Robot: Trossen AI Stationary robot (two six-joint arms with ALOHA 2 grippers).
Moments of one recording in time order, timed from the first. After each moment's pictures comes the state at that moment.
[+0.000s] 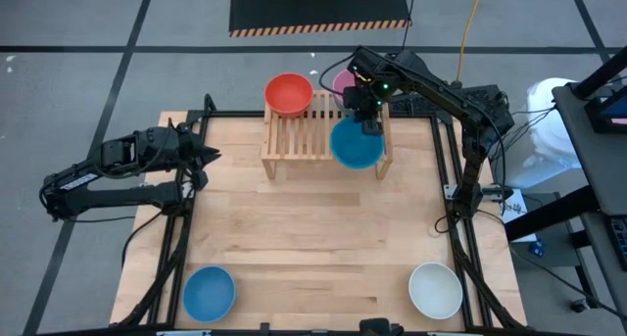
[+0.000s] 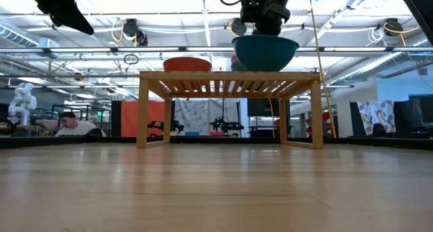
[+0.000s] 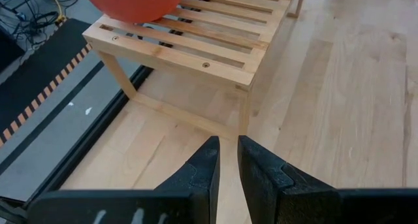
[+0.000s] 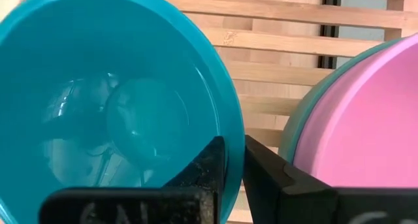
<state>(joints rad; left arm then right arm) 0.29 0.56 0.90 -0.98 -0.17 -0.03 -0.61 1.86 2.04 -1.41 -0.23 -0.64</state>
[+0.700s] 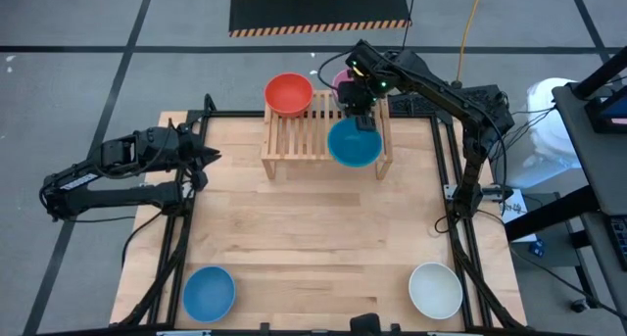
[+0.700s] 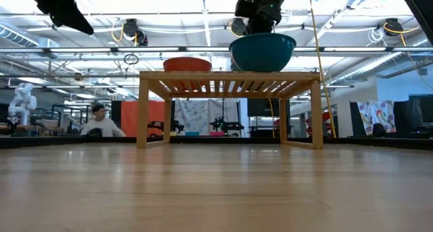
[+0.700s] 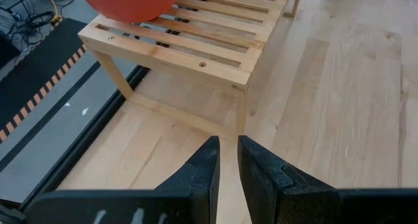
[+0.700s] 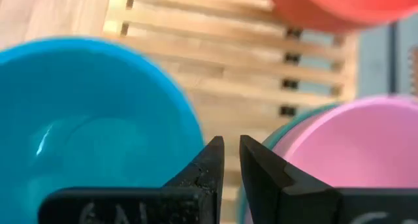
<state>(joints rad) 0.29 0.56 0.90 -0.98 -0.16 -0.03 -0.59 1.85 2.04 -1.26 -0.23 -0.70</state>
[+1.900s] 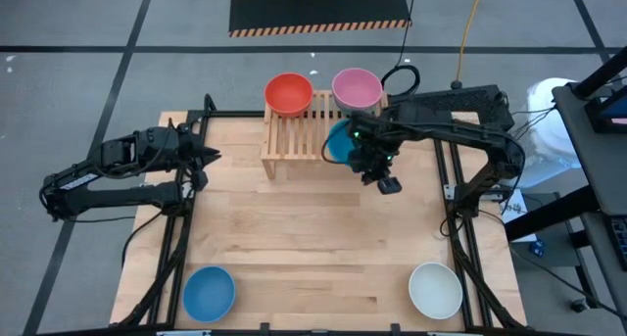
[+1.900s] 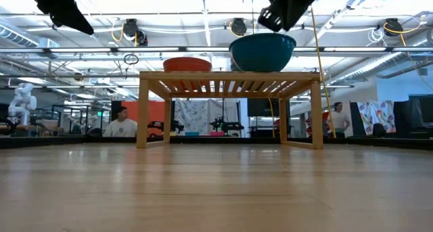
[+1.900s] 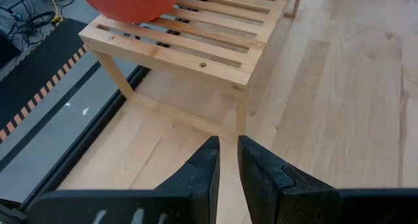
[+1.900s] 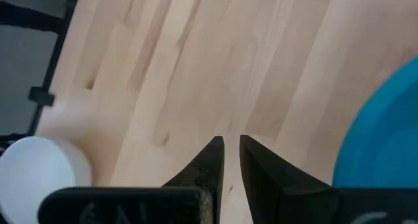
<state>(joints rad) 0.29 0.56 0.90 -0.98 -0.16 -0.03 -0.23 1.62 1.67 -1.38 -0.39 -0.51</state>
